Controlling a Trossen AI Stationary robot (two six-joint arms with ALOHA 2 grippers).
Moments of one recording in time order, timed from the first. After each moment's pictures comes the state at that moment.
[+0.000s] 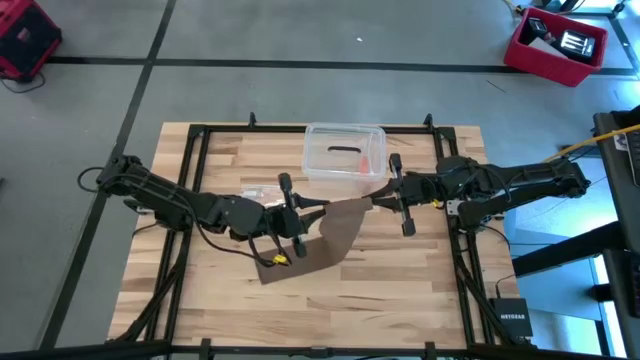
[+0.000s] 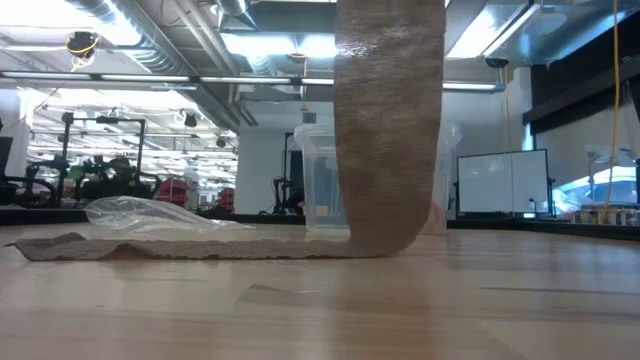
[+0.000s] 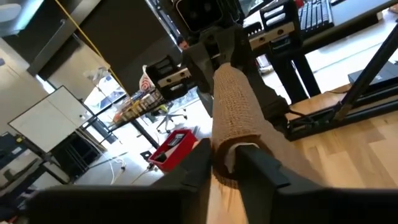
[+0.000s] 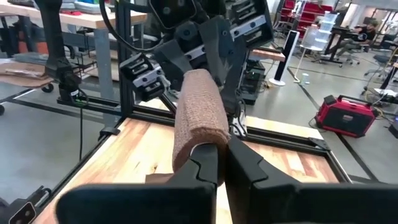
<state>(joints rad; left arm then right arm) -0.30 1.50 1.26 0.18 -0.69 0.53 0.16 1.01 0.95 -0.06 -0.02 -0.13</state>
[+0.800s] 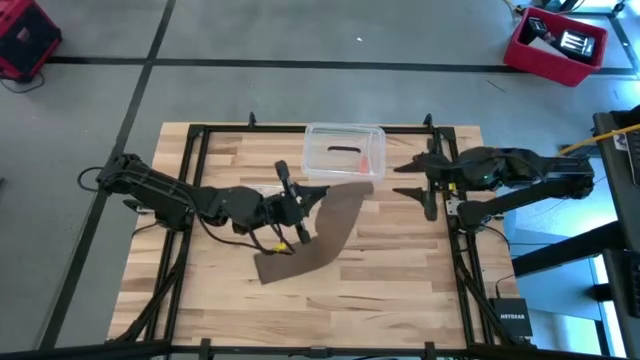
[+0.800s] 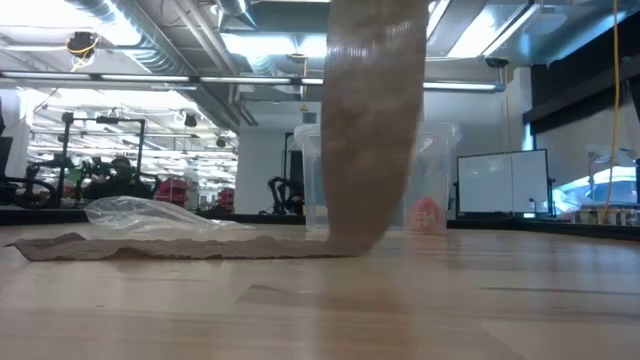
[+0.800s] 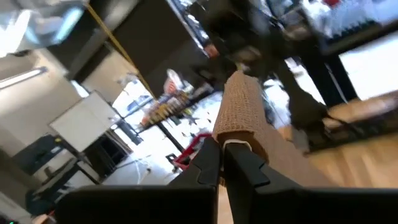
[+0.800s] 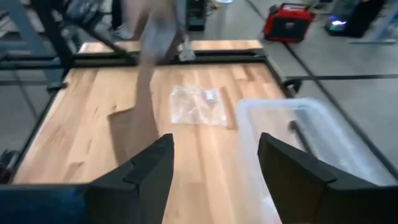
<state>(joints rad) -0.31 1.45 1.26 0.26 -0.74 0.64 0.16 0.86 1.14 -0.71 0.25 0.08</state>
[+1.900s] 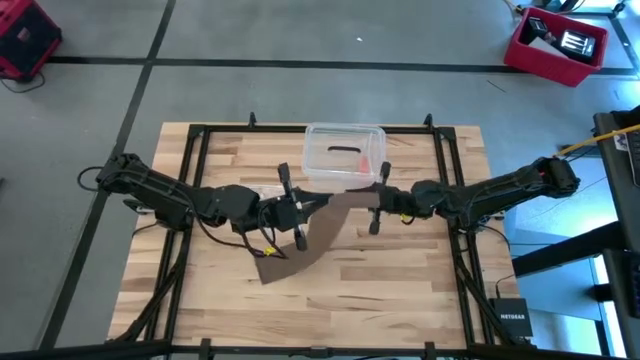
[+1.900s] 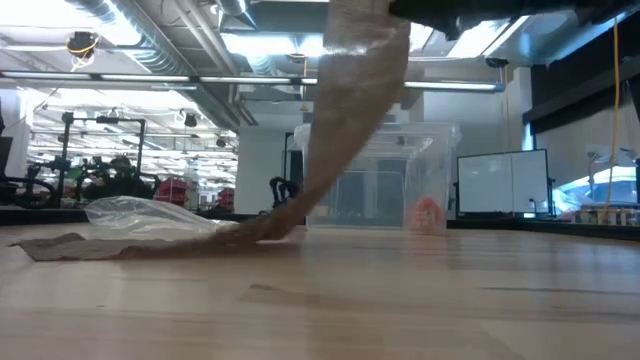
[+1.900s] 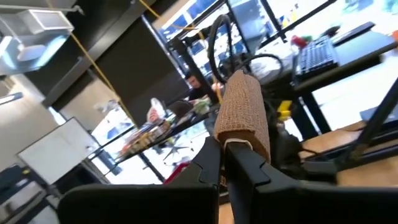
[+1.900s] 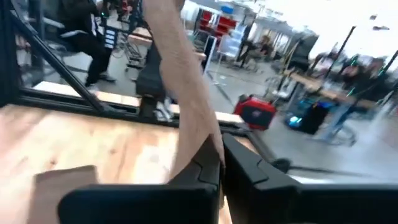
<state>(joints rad) -0.32 1.45 1.26 0.33 -0.60 0.65 0.16 1.13 0.61 0.51 0.35 -0.28</state>
